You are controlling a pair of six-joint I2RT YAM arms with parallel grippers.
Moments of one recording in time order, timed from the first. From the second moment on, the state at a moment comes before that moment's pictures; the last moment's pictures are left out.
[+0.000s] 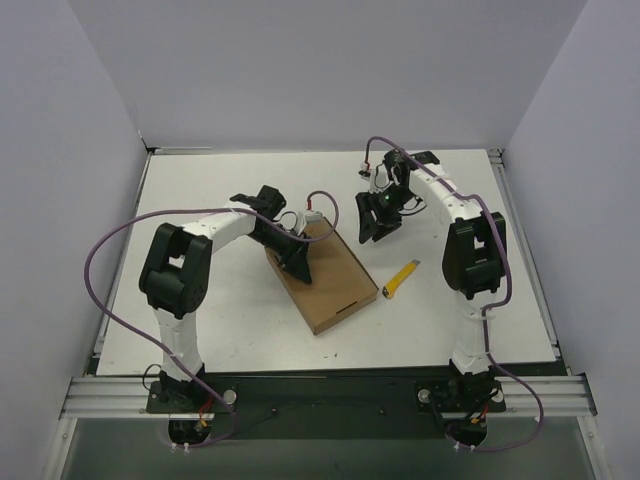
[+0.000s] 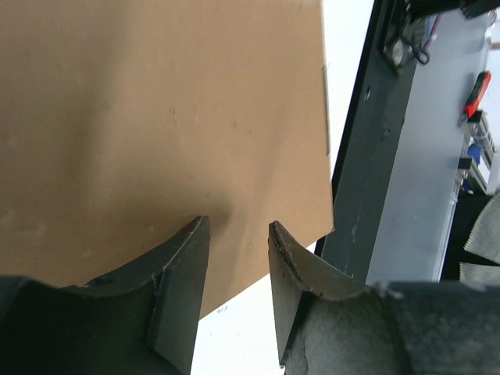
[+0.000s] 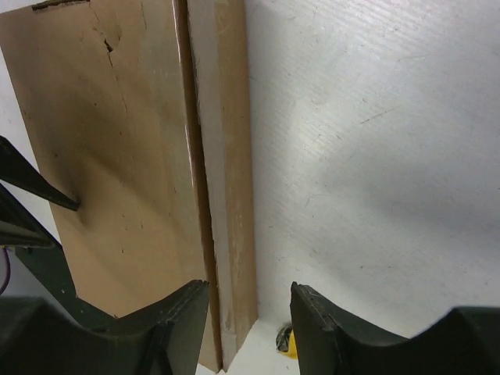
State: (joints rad) left arm -0.43 1.95 1.40 -0.84 0.97 0.39; right arm 0.29 2.12 1.84 -1.12 -0.50 -0.13
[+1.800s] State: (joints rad) left arm -0.43 1.98 1.42 -0.90 0.98 0.48; right arm 0.31 2.22 1.81 -1.09 -0.21 -0.22
